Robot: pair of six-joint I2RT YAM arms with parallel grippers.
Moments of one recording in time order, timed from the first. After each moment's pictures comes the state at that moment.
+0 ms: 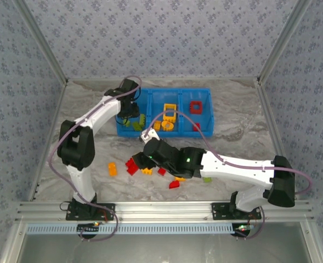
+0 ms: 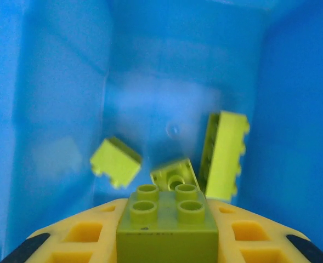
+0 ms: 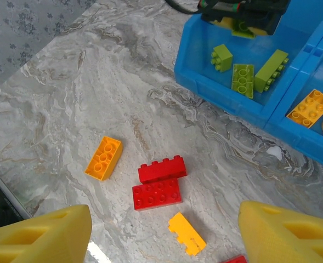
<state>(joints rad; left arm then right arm) -0.41 1.94 1.62 -0.84 -0.13 -0.52 1.26 1.41 1.19 -0.45 0.35 0.48</state>
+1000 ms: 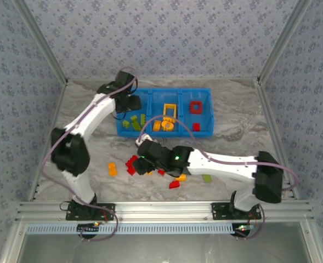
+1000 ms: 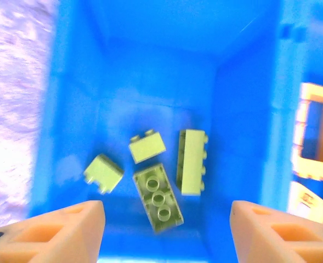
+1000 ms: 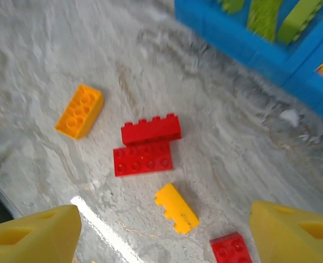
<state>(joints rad) -0.42 1.75 1.63 -0.89 -0.12 -0.54 1.23 1.57 1.22 -0.53 0.25 0.44</state>
